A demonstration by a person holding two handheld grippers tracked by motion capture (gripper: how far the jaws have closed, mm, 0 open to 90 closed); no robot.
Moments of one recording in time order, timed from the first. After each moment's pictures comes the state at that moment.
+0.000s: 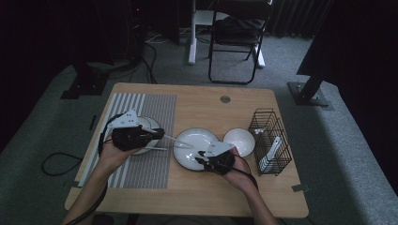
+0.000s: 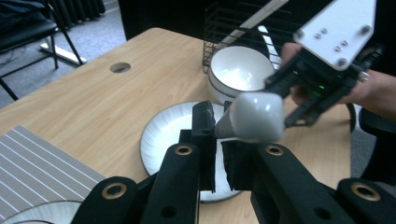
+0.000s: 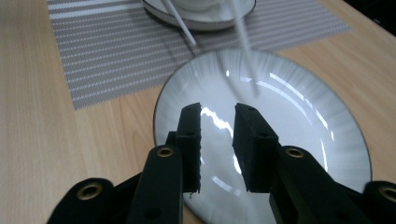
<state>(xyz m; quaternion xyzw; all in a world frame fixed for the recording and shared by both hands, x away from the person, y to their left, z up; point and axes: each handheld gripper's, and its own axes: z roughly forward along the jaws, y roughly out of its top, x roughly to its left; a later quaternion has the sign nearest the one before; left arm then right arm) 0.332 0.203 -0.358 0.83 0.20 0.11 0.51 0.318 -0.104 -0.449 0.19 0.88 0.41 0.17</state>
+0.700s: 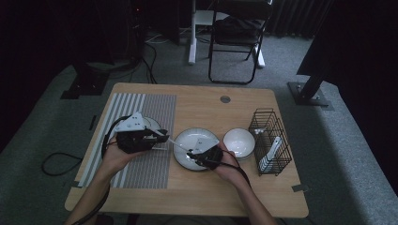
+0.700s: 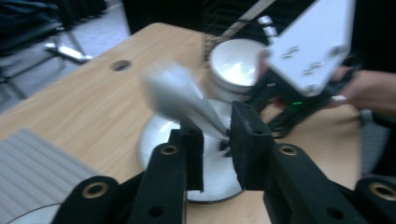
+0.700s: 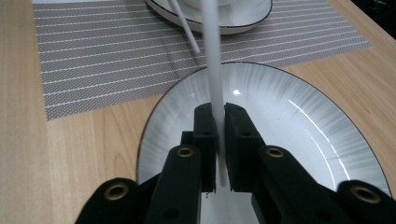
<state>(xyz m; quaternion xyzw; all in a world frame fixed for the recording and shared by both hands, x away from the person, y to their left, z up) 0.329 0.189 -0.358 0.84 0.20 0.14 0.49 0.335 -0.078 -0.461 0.15 0.89 0.39 0.18</state>
